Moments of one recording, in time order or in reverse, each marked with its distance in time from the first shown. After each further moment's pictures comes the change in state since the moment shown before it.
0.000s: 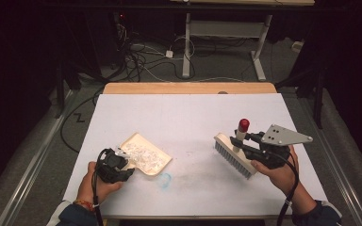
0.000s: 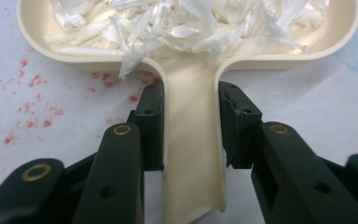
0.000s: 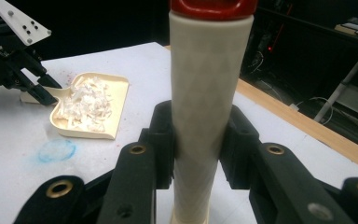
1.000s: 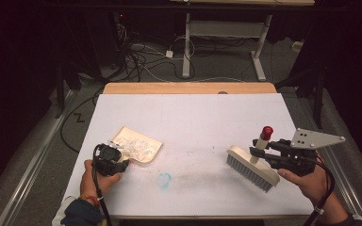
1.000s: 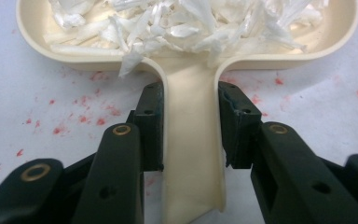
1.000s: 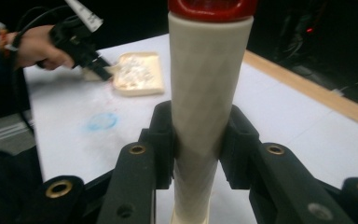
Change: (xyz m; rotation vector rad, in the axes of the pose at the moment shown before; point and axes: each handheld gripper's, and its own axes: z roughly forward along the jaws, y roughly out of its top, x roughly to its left) left arm 0.021 0.003 0.009 -0.046 0.085 -0.196; right arm -0.023 -0.012 -0.050 0.047 0.161 0.059
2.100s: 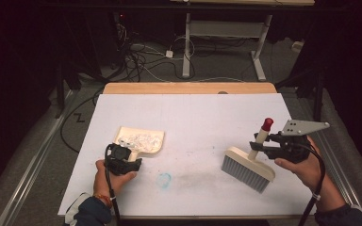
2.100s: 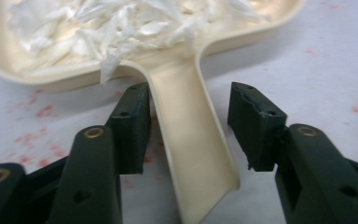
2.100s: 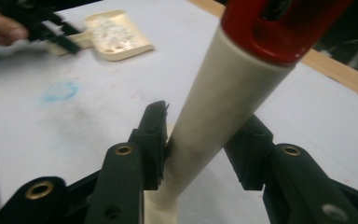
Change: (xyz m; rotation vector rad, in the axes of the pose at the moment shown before) left arm -0.031 0.011 0.012 -0.065 -0.026 -0.009; right arm -0.040 -0.008 0.021 0.151 -0.066 0.033
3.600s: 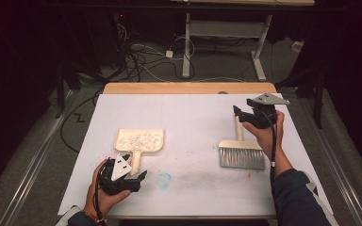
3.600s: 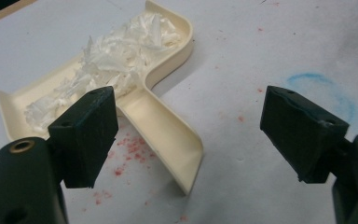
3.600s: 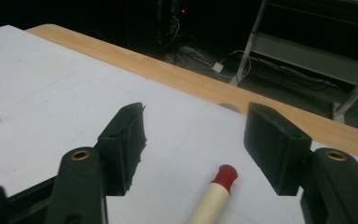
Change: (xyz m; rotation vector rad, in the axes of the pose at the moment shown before) left arm -0.015 -0.046 -0.028 -0.324 -0.012 0.319; right arm -0.056 0.026 0.103 -0.114 -0.414 0.148
